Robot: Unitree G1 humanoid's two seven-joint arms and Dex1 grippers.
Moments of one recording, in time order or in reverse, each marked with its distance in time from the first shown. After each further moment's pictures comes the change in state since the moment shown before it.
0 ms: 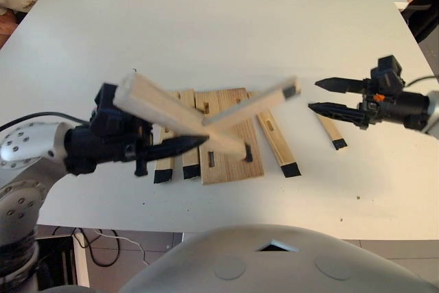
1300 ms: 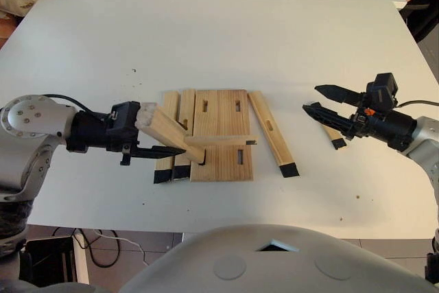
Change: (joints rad) left arm -0.122 0.131 -0.304 0.325 0.537 -0.440 -0.371; right arm 0.142 0.157 -0.033 -0.142 0.019 -0.028 -0.211
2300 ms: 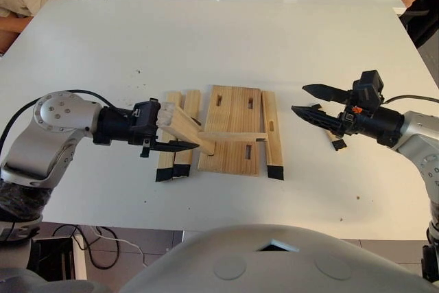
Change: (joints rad) left arm -0.158 -0.007 -0.233 0.120 0.013 -0.092 0.091; right arm -0.063 0.000 0.081 0.004 0.000 0.003 -0.007
